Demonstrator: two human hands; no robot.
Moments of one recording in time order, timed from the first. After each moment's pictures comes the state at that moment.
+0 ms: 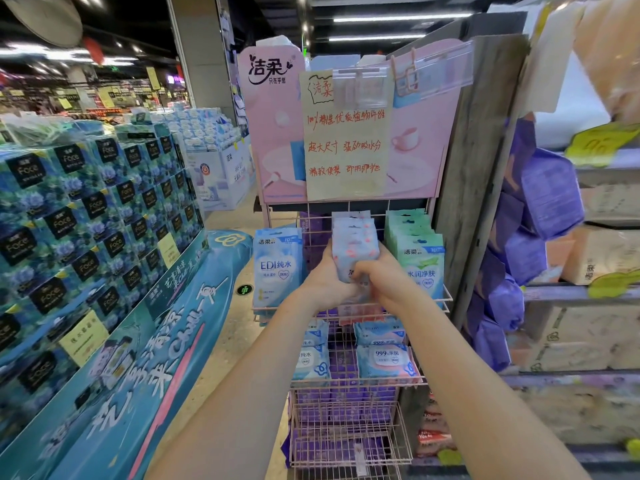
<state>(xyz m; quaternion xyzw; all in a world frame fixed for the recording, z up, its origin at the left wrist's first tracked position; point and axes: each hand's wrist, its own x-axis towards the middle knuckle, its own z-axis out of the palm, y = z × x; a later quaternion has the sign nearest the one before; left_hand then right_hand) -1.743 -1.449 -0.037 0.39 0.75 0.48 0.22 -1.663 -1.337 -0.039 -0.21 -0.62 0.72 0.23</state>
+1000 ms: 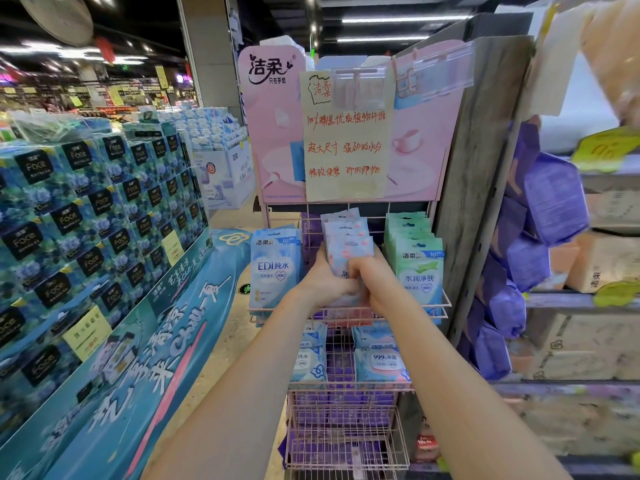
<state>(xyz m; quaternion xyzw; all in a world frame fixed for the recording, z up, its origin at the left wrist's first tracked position) -1.750 -1.435 -0.041 0.33 0.73 0.55 0.23 -1.679 -1.340 -0.036 -0.25 -0.62 0.70 0.24</state>
